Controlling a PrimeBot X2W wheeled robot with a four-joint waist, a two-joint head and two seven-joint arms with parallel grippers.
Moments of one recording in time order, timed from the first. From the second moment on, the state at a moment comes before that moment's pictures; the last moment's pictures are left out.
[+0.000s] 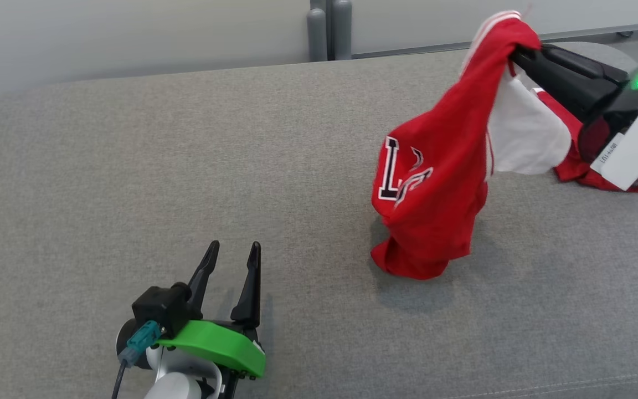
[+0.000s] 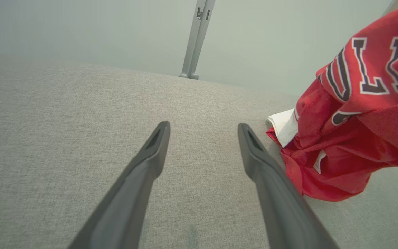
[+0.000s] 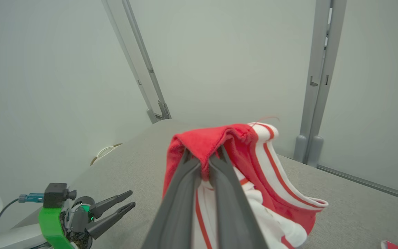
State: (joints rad) left arm -0.10 0.07 -0.46 0.13 -0.53 0.11 -0.25; right arm -0.58 -0.64 0.40 -0.24 1.06 0.12 0.46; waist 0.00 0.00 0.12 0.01
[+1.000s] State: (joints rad) left arm -0.06 0.05 -0.42 0.15 -0.54 0.12 -0.25; right arm -0.48 -0.60 0.21 0.15 1.10 -0.12 0.46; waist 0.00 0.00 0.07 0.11
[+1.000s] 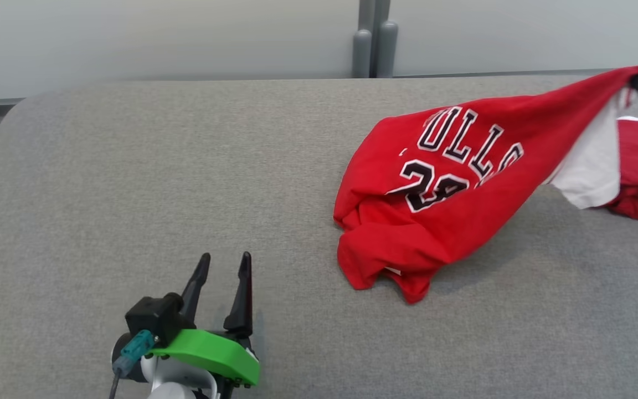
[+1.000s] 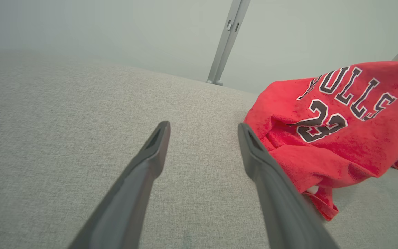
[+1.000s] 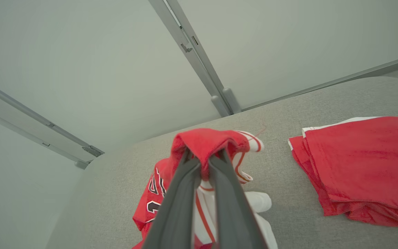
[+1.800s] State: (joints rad) left arm -0.20 0.06 -0.64 0.20 -0.54 -0.07 -0.03; right arm -0.14 -0.59 0.00 0.38 1.11 -0.13 0.35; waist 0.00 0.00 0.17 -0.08
